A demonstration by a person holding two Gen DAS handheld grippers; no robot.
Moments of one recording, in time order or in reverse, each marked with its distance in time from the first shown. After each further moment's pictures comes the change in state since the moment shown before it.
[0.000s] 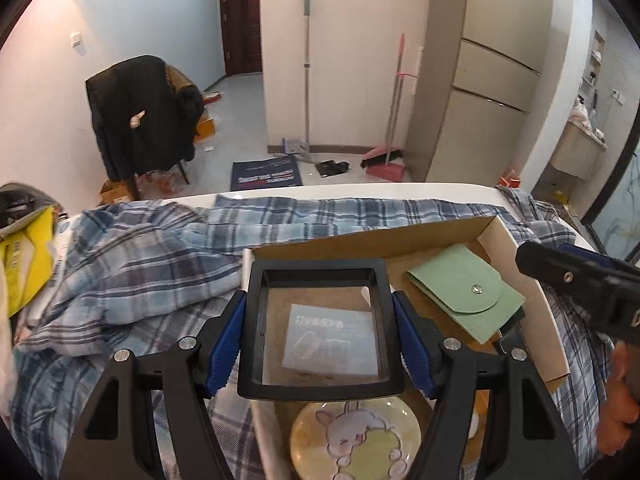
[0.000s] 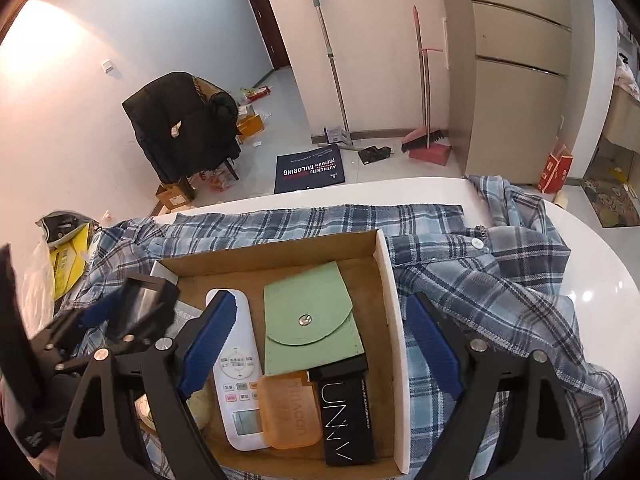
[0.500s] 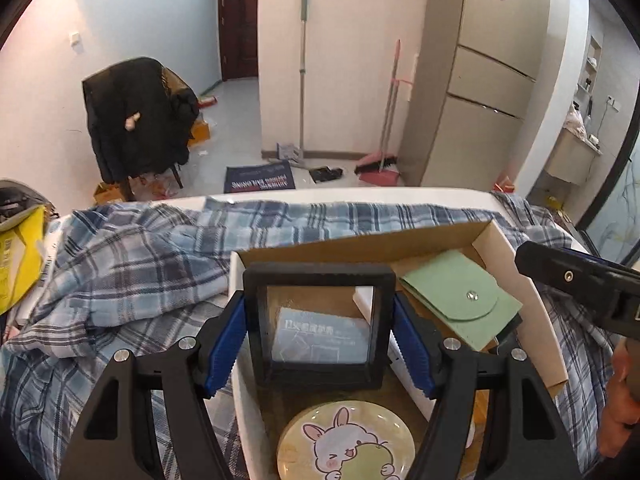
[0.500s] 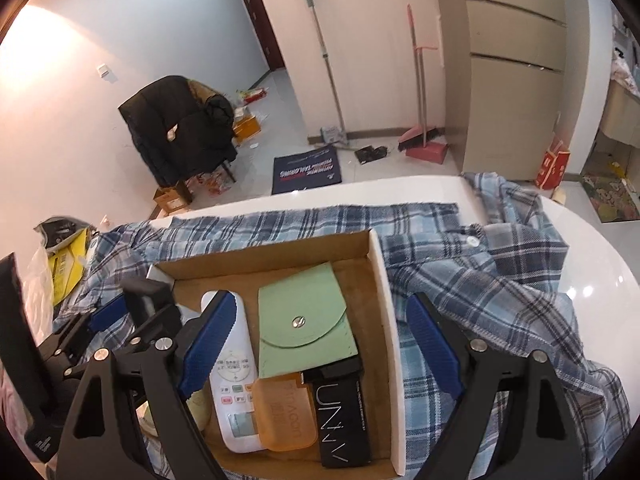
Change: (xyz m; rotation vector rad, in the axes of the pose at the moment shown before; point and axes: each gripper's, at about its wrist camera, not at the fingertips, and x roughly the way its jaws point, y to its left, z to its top) left arm -0.005 -0.004 0.001 -0.021 -0.039 0.000; right arm -0.001 -0.001 -0.001 0.013 -0.015 -0.021
